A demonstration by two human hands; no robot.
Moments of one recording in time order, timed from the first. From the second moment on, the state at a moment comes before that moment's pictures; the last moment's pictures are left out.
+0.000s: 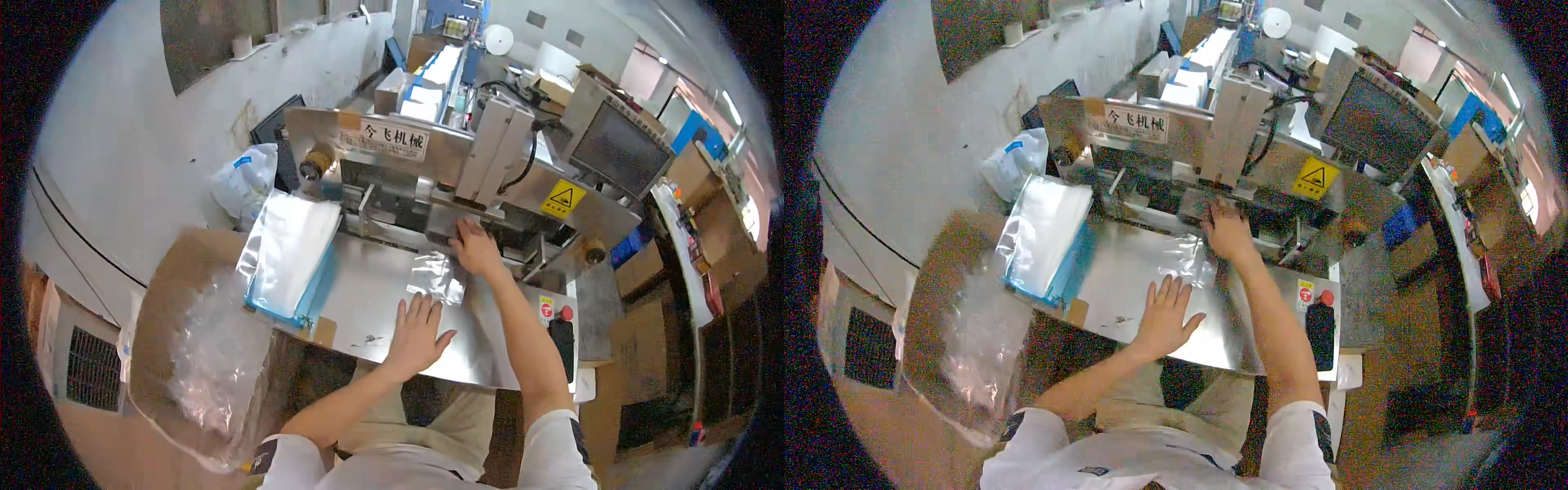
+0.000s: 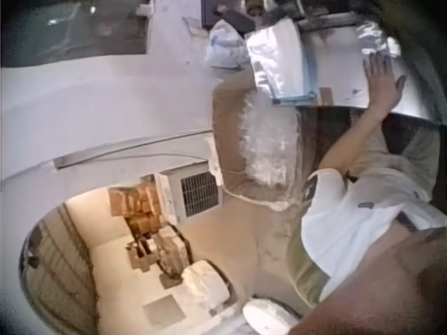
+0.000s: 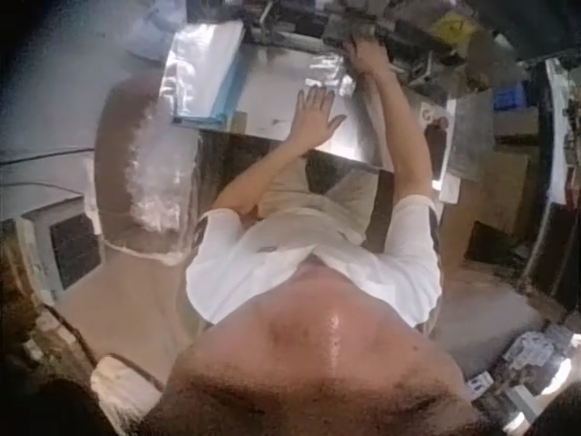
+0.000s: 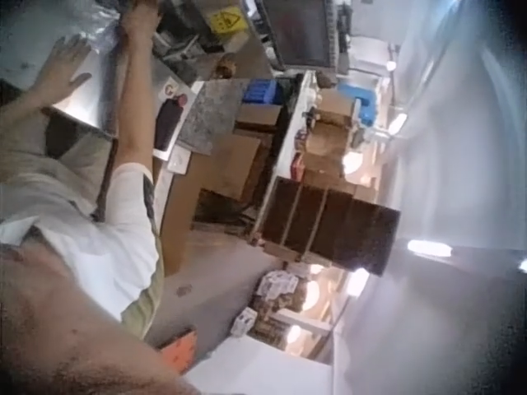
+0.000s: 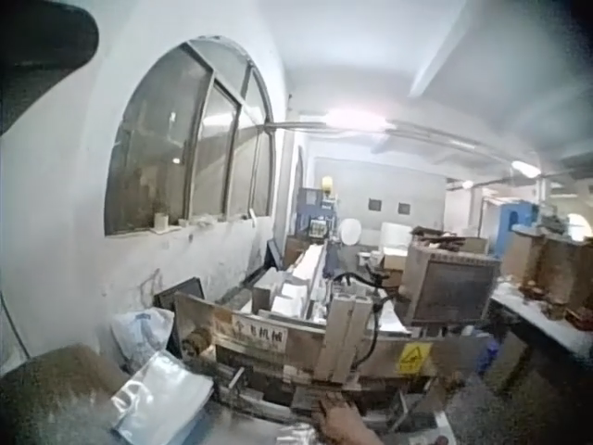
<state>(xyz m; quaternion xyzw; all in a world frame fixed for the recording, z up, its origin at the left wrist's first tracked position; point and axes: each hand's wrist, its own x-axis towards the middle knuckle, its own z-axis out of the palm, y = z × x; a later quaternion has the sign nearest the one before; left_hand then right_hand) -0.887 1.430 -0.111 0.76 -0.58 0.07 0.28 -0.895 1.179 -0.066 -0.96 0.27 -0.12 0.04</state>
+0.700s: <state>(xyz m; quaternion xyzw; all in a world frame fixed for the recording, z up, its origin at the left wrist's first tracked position) -0.882 1.427 -0.108 0.79 -0.45 0.05 0.41 -0.882 1.148 -0.047 -0.96 0.28 0.01 -0.02</state>
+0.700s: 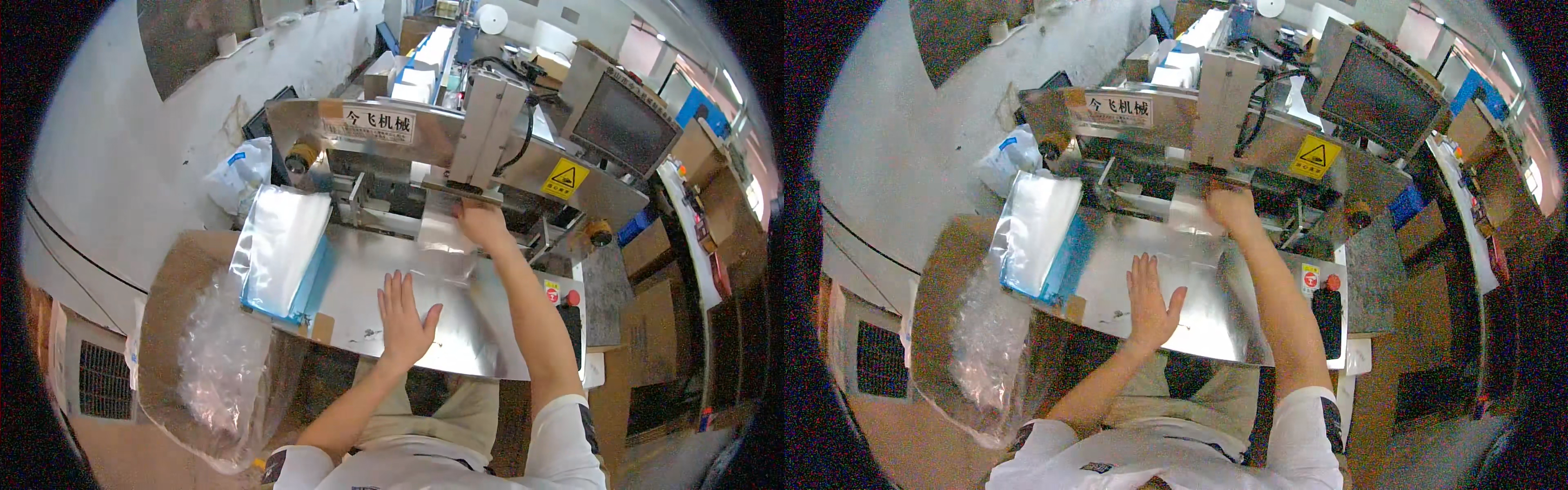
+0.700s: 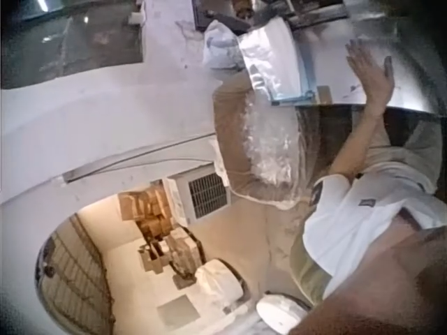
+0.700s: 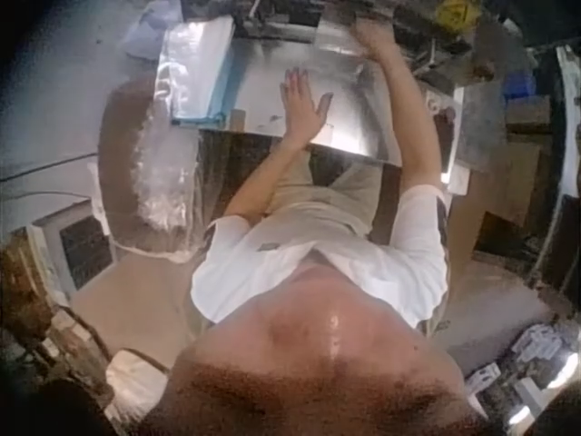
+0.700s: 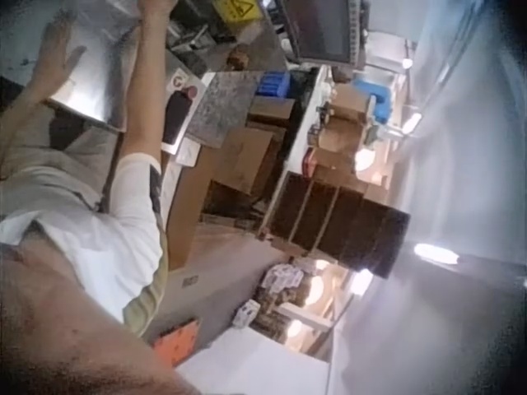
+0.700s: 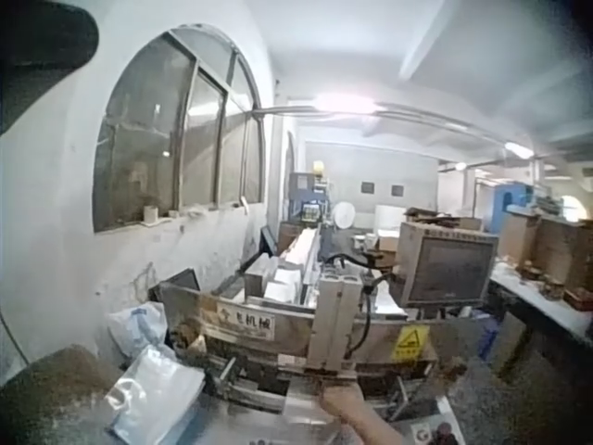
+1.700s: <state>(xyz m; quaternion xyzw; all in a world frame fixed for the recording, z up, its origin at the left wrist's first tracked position) -0.824 1.384 -0.104 0.71 -0.31 -0.13 0.62 -0.984 1.249 -0.119 -0.73 0.35 -0.30 0.51</state>
